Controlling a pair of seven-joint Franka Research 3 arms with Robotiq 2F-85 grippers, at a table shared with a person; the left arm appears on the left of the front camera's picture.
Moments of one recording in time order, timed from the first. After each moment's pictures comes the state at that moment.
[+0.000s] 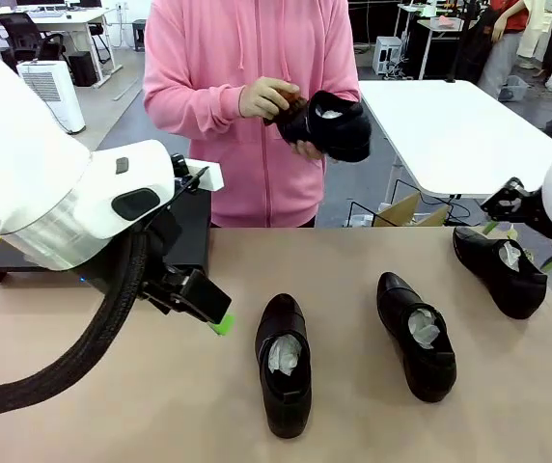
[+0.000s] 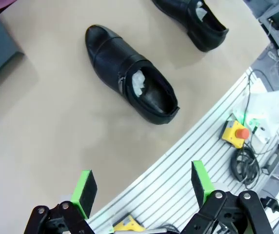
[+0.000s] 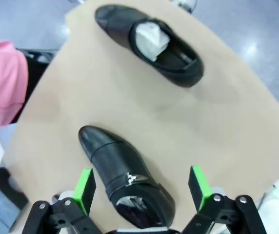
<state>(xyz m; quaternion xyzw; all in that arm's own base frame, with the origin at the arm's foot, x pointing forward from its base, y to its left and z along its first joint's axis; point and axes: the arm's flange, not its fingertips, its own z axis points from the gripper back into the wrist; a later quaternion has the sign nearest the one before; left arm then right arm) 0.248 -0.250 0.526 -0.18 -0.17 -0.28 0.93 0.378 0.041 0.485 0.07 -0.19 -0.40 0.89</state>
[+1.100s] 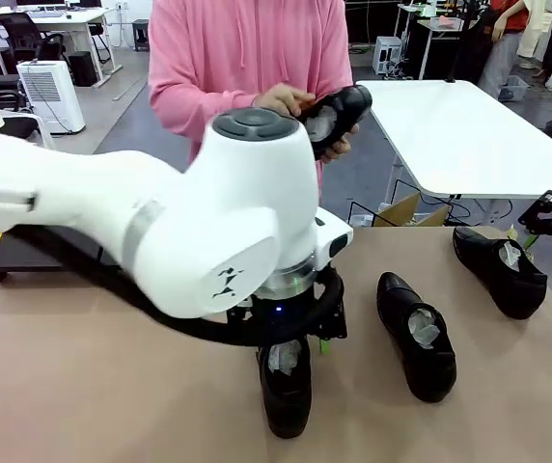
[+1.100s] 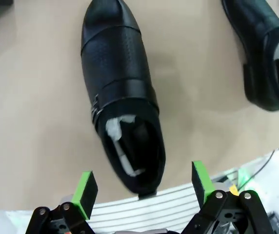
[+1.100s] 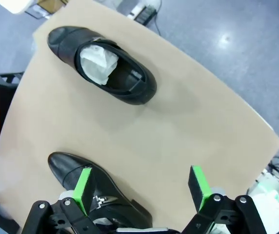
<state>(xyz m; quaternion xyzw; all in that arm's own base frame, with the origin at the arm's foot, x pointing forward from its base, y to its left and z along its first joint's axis) 0.306 -0.420 0.424 -0.06 -0.07 -0.07 0.99 0.376 -0.006 0.472 0.02 -0.16 -0.46 0.87</state>
